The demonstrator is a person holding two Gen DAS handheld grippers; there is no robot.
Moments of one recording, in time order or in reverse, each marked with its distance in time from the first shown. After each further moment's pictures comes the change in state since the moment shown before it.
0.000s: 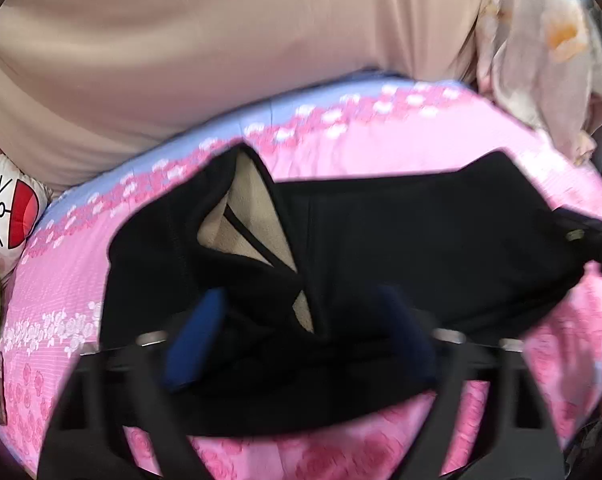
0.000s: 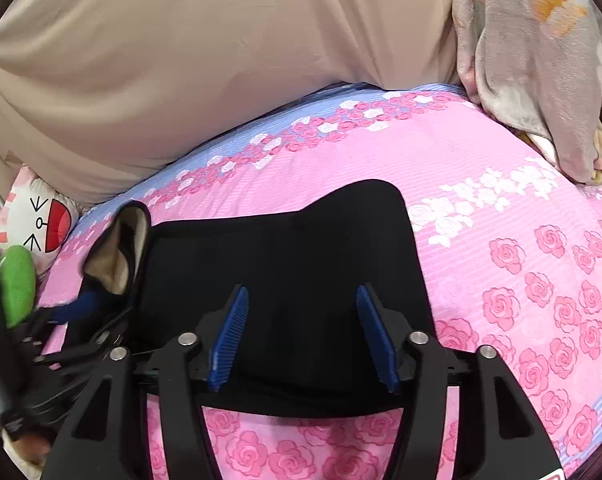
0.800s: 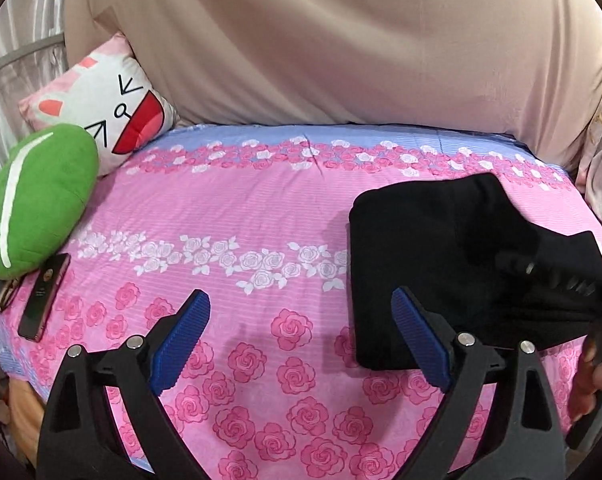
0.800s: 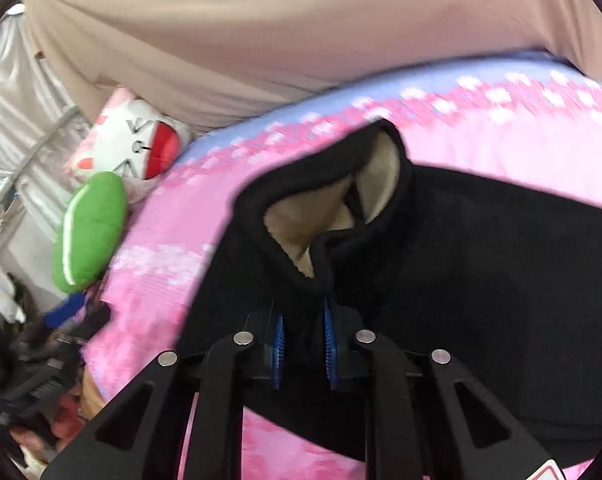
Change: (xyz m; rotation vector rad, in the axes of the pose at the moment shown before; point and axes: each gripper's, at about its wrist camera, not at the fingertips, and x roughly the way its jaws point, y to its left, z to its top) left arm -0.067 0.191 -0.066 -0.348 -0.006 0.209; right arm 0.073 0.192 -0.013 -0.168 0.191 0.421
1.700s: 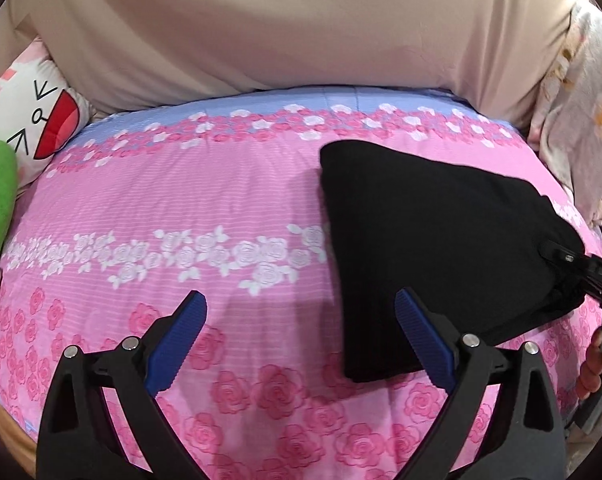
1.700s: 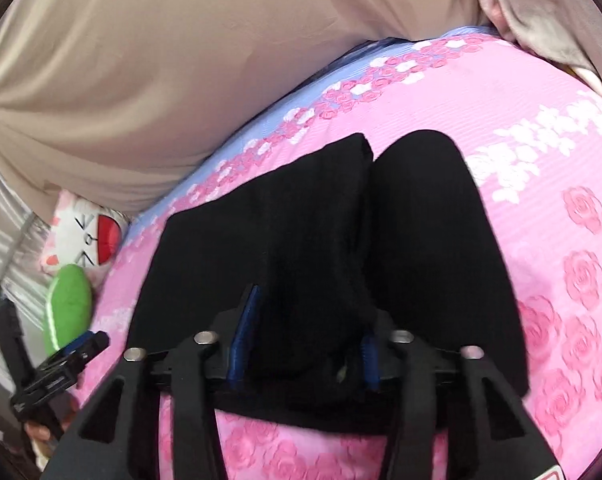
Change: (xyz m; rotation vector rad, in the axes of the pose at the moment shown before) left arm 0.029 -0.108 0.000 0.110 0.118 -0.170; right arm -0.112 -0.160 -0.049 0.283 -0.153 -0.176
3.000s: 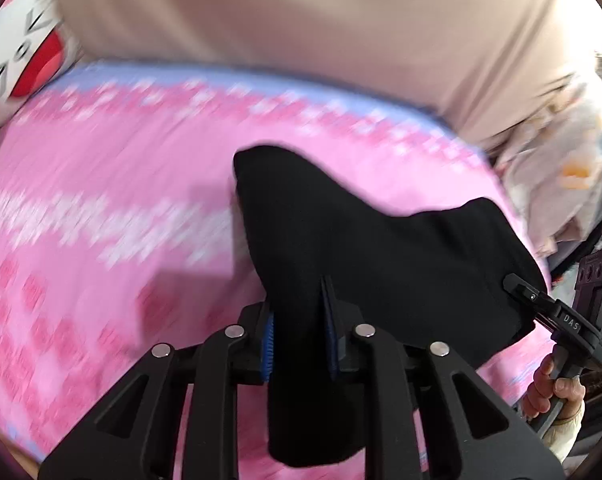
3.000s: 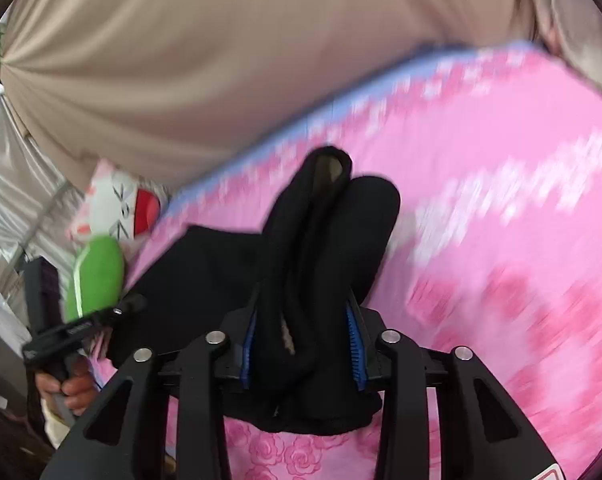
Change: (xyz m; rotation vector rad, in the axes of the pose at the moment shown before) left arm -0.004 0.079 -0.011 -0.160 0.117 -0.226; right arm -0.002 0.047 -0.019 -0.089 0.067 0.117
